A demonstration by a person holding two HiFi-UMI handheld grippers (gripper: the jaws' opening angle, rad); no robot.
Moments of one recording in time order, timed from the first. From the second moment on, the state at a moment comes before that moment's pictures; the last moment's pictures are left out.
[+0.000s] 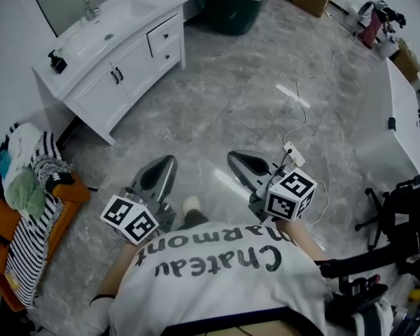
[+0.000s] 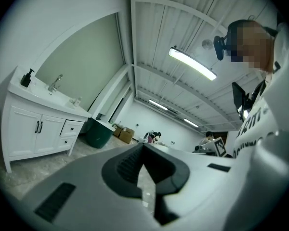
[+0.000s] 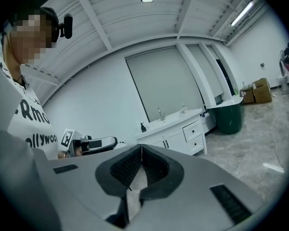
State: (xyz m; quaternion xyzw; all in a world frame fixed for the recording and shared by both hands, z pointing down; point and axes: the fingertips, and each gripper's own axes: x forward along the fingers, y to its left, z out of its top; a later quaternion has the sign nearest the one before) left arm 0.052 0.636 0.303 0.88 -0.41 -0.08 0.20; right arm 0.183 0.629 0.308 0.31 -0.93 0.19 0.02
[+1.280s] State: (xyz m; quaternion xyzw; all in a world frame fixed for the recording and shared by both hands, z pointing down) left arm -0.025 0.449 0.313 0.89 -0.38 -0.07 0.22; right arm 0.074 0.442 0.310 0.29 -0.94 0.19 0.03
